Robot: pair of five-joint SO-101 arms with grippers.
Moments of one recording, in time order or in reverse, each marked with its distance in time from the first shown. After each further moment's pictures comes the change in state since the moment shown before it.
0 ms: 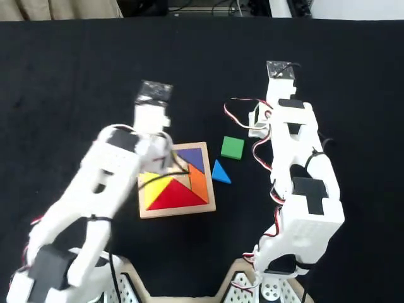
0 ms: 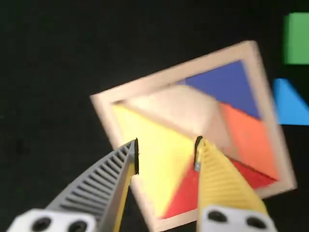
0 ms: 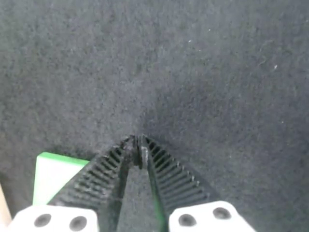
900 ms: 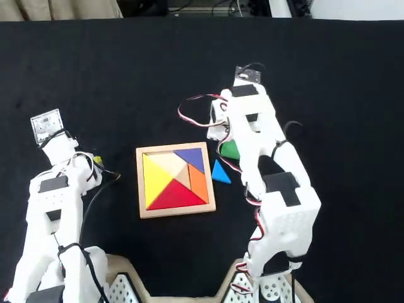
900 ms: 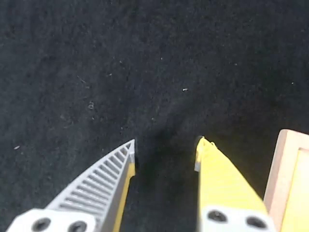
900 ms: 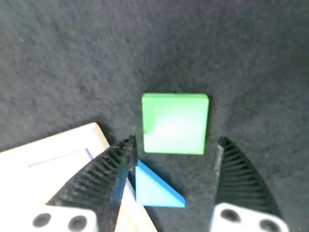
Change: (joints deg) left arm -32.7 -17.6 31.8 -25.7 2.0; right arm -16.4 4.5 -13.0 22.8 -28.6
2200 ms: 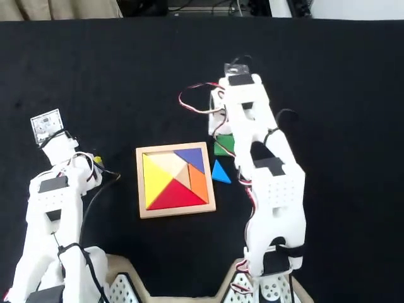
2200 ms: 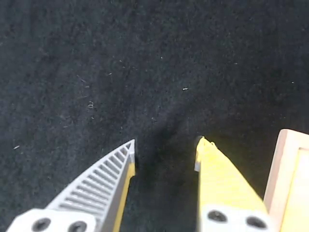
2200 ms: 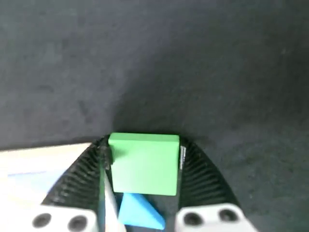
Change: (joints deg) left arm 0.0 0.0 0.0 0.0 0.0; right arm 0.3 16.8 -23.3 11.5 14.3
